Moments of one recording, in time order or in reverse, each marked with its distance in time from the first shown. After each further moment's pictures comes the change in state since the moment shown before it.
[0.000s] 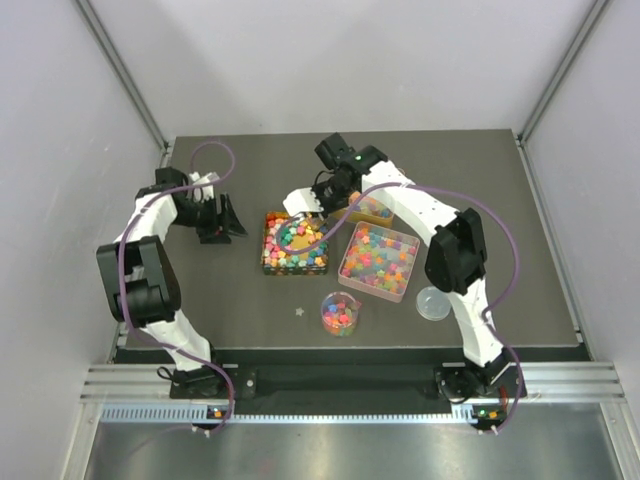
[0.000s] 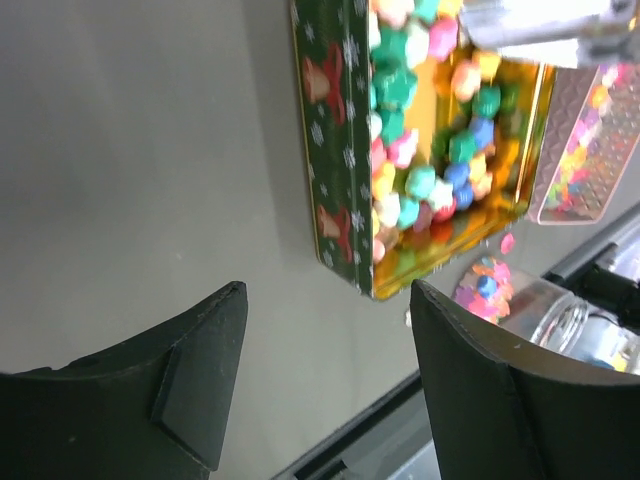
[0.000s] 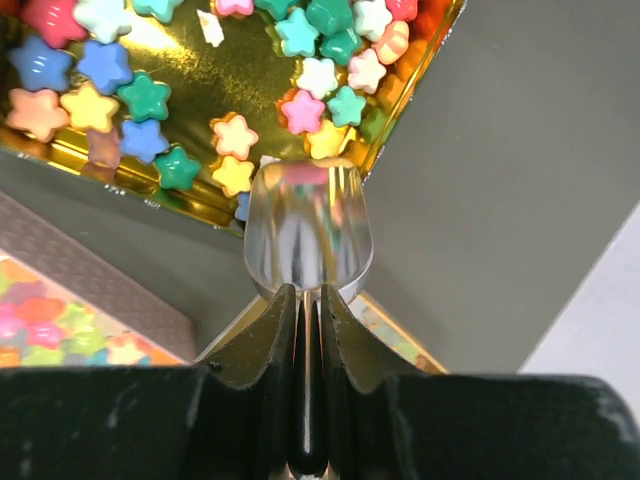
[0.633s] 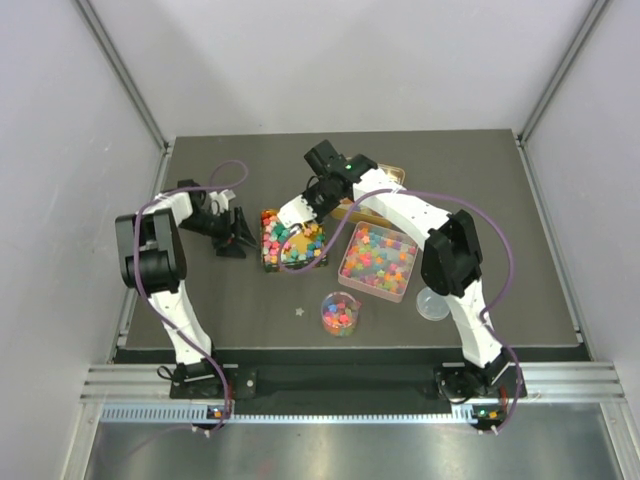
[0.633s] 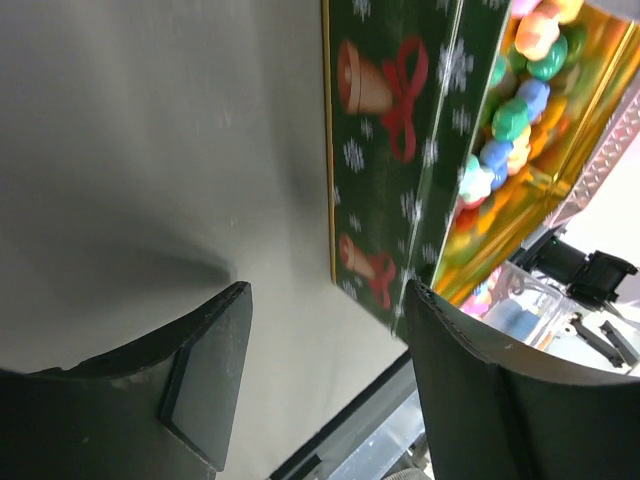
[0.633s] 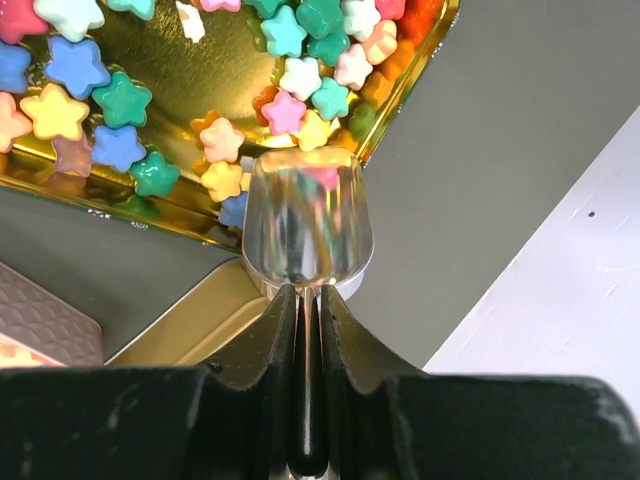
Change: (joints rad) left arm -0.039 0.256 0.028 -0.023 0.063 -0.024; right arm 0.052 0.008 -0.045 0.134 0.108 -0.151
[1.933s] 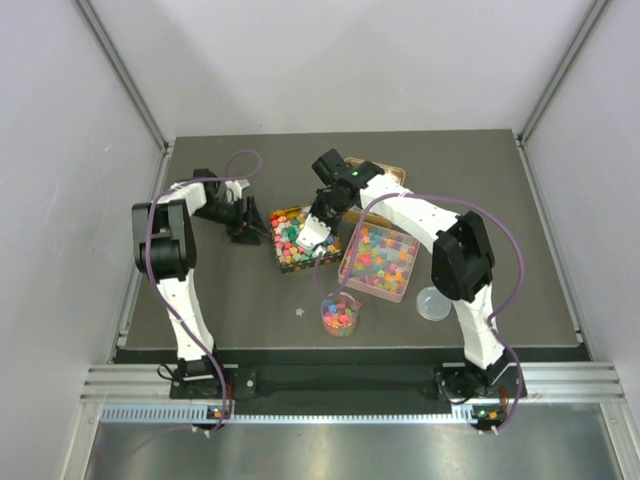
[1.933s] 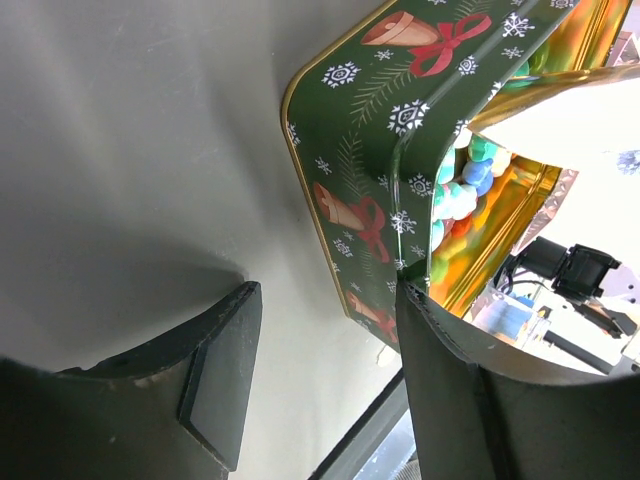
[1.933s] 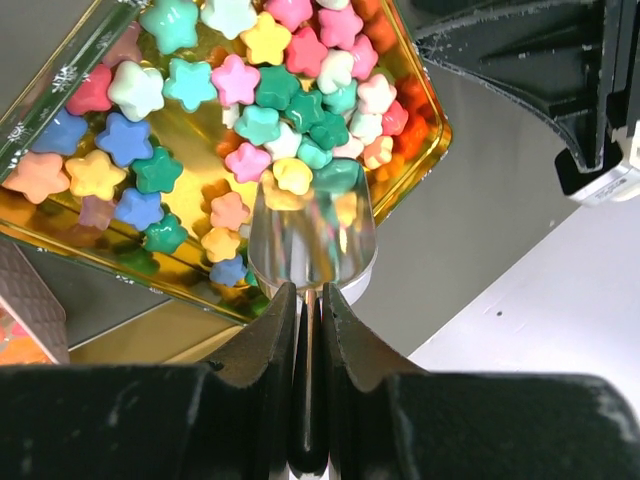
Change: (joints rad) left arm -0.081 0.147 0.171 0.028 0.087 -0.023; right arm -0.003 -0.088 -0.170 -0.003 -0.108 -0.376
